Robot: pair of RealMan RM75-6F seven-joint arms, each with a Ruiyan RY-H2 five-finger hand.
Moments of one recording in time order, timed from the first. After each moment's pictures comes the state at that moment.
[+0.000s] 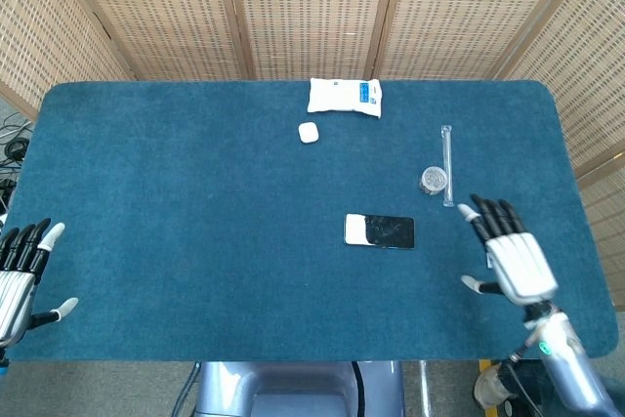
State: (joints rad) left arm -0.05 -1.07 -0.01 -1.73 1.57 1.53 0.15; right arm 0.31 -1.10 0.16 -1.78 -1.49 1.19 -0.18
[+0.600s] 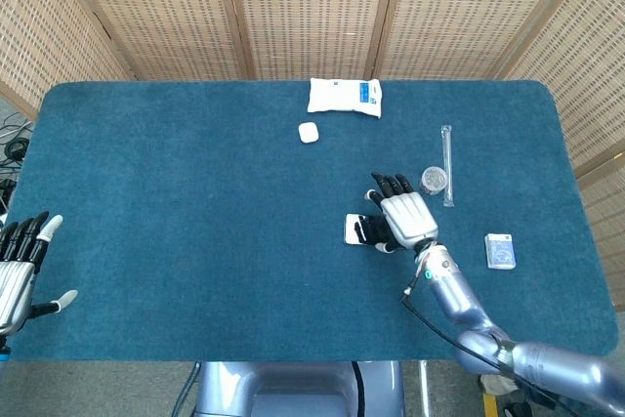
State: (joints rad) left arm -0.08 -1.06 -0.04 -1.73 1.49 1.46 0.13; right arm 0.73 -1.49 0.29 -1.57 -0.88 0.89 -0.59
